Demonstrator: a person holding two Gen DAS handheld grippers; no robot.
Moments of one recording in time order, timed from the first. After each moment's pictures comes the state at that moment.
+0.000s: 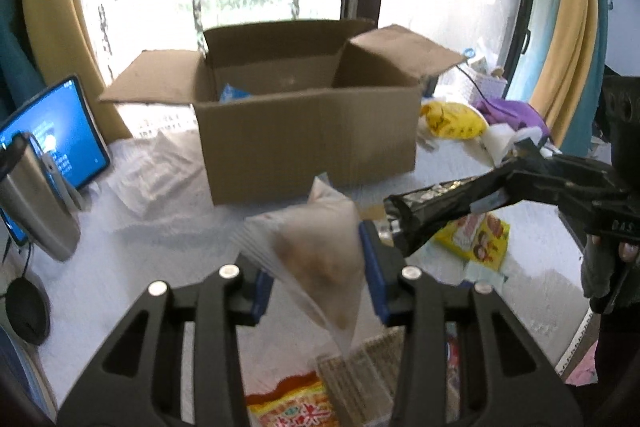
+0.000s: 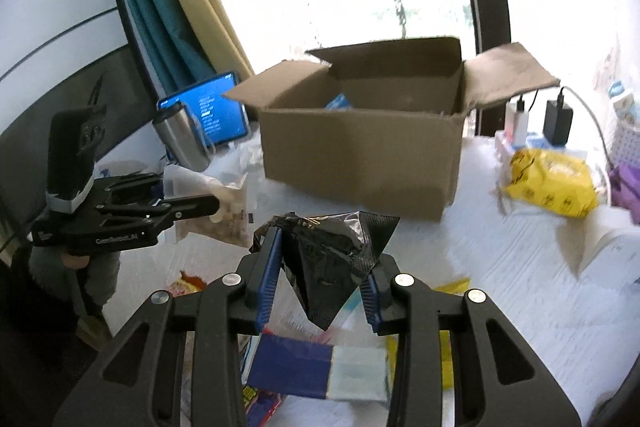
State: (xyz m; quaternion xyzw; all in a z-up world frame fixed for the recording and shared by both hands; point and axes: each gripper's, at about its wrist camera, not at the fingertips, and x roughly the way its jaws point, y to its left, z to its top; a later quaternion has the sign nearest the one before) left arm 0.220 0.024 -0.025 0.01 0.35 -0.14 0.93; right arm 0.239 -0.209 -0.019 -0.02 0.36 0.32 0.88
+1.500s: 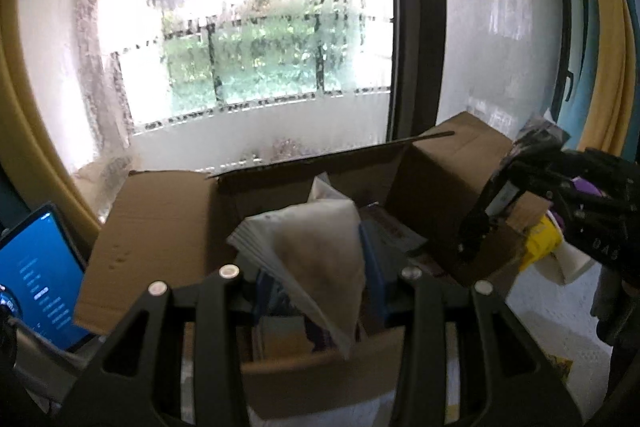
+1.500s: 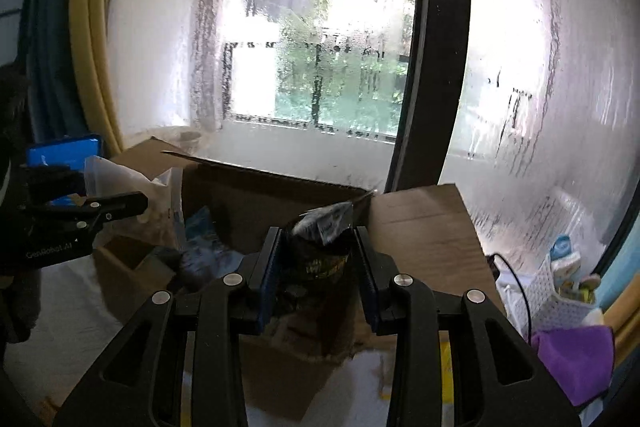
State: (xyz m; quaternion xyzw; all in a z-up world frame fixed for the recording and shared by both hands) left arm 0.403 0.022 0.020 0.03 0.27 -0.10 0.96; right arm 0.401 -0.170 0.017 -0.14 0.24 0.15 0.95
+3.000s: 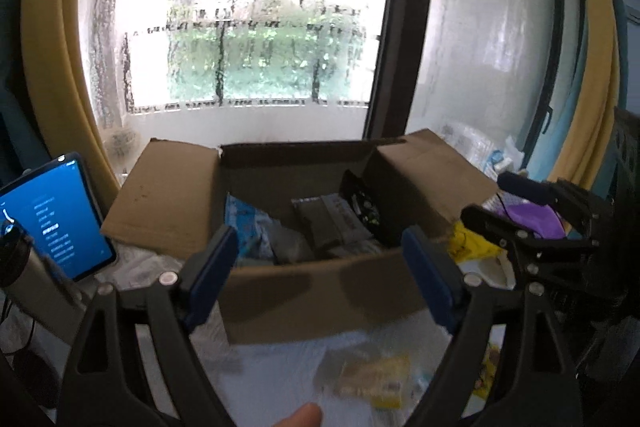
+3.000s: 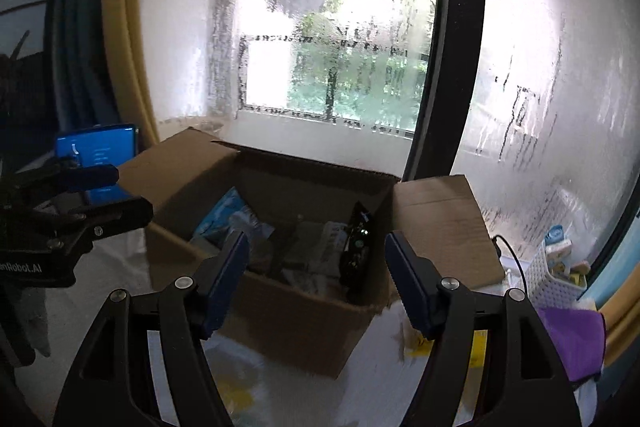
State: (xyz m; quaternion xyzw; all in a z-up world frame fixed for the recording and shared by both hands) left arm 0.302 0.031 0.043 -0.04 0.26 -0.11 0.96; right arm 0.319 -0.153 0.043 -0.13 0.26 0.18 0.94
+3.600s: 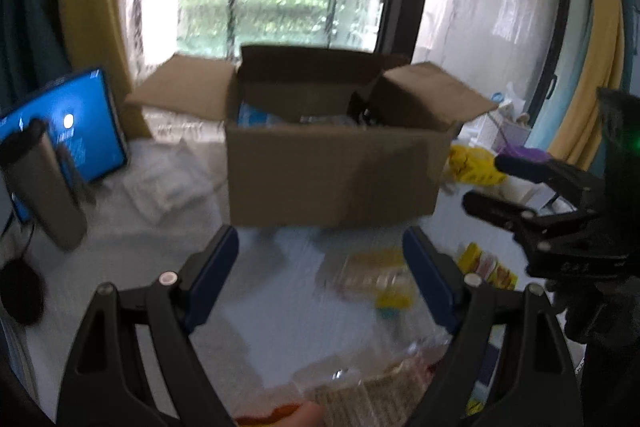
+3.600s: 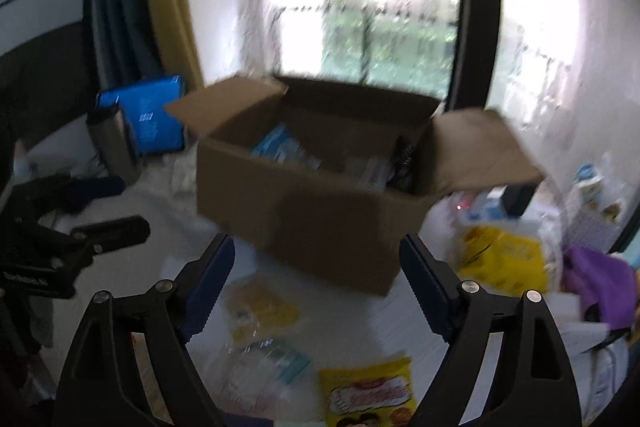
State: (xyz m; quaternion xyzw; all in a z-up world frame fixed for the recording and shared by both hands) left arm 0.231 0.037 -0.027 -0.05 0.33 -0.09 0.94; right arm 0.276 -0.161 -0.023 -0.13 0.34 0.24 0.90
